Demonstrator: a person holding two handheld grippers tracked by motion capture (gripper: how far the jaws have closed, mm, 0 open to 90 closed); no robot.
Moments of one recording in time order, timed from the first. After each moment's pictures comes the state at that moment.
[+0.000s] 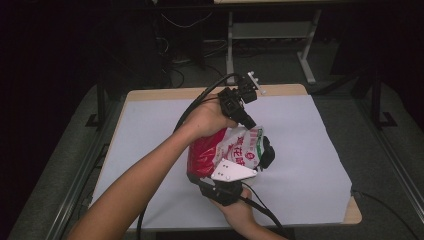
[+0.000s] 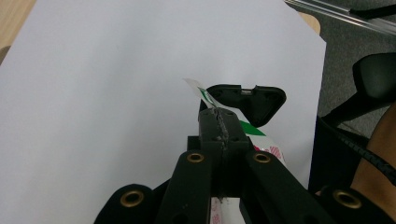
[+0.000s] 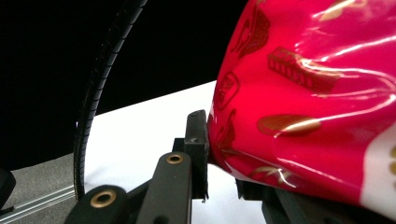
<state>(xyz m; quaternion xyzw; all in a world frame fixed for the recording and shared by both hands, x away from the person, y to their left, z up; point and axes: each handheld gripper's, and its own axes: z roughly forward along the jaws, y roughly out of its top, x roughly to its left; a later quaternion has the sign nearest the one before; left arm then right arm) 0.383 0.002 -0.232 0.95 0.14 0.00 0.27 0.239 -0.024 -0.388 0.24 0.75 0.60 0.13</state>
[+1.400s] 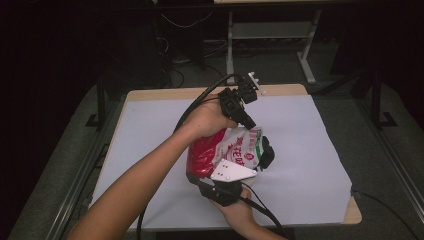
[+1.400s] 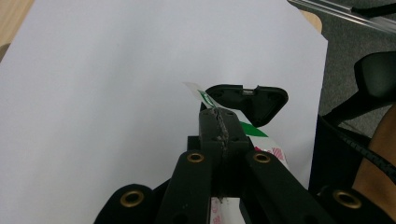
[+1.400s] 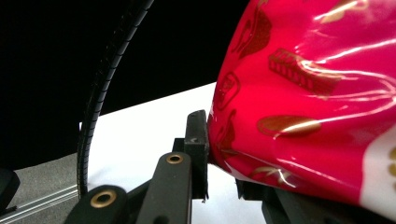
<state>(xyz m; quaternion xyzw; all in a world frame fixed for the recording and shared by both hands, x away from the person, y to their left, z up) 0.383 0.001 -0.233 0.95 0.14 0.00 0.26 0.238 -0.023 -0.387 0.24 0.75 0.60 0.13</state>
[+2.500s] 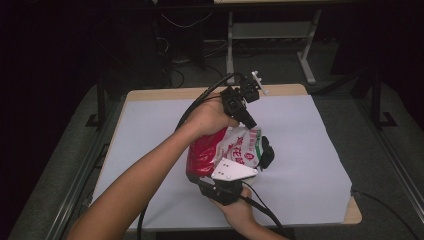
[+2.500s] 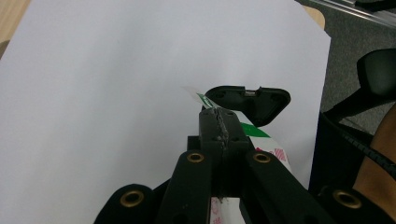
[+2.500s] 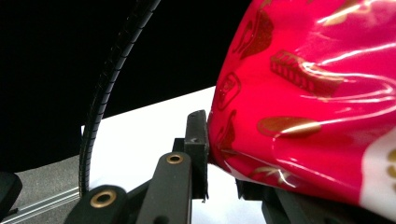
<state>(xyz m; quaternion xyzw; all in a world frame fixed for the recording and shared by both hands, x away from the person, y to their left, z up) 0.385 -0.004 -0.232 0.96 0.14 0.00 0.25 0.239 -0.024 -0.384 0.24 0.75 0.60 0.13</state>
